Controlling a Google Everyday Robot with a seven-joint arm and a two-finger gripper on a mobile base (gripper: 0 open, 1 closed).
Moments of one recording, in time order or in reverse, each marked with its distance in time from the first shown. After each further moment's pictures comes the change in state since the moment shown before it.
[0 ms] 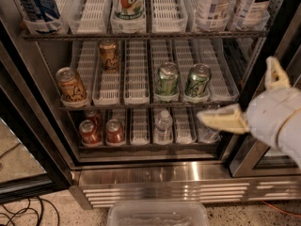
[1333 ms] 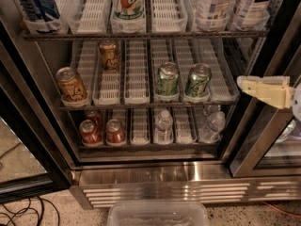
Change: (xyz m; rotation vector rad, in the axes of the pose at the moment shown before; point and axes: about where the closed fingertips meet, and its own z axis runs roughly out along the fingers) arm 0.004 -0.103 -0.029 0.299 -0.068 0.205
